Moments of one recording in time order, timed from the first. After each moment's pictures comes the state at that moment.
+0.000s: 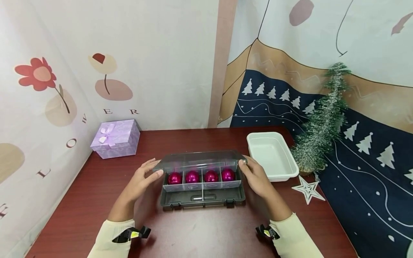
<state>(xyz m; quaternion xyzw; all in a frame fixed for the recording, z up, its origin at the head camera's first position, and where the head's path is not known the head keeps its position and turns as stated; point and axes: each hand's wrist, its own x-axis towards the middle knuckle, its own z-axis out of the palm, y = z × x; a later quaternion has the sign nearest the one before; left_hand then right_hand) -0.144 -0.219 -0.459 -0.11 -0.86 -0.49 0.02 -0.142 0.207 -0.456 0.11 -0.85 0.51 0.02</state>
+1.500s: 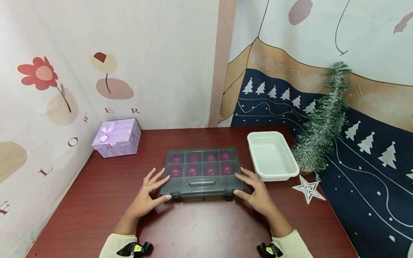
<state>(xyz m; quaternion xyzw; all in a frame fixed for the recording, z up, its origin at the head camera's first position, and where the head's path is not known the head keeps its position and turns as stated) -0.117 -0.220 -0.538 -0.18 -0.87 -0.45 0.09 -0.116 0.216 -0.528 0.20 -0.85 0.47 0.13</state>
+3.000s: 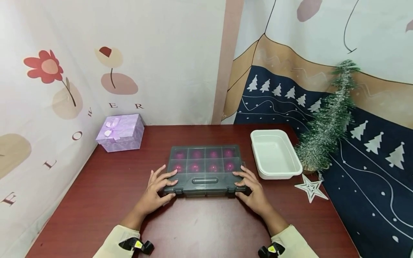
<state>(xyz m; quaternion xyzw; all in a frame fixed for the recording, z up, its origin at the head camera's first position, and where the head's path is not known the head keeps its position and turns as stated) -0.119 -0.212 -0.554 -0.29 -0.85 -0.40 0.18 -0.125 0.206 -0.560 0.33 -0.77 0.52 0.20</state>
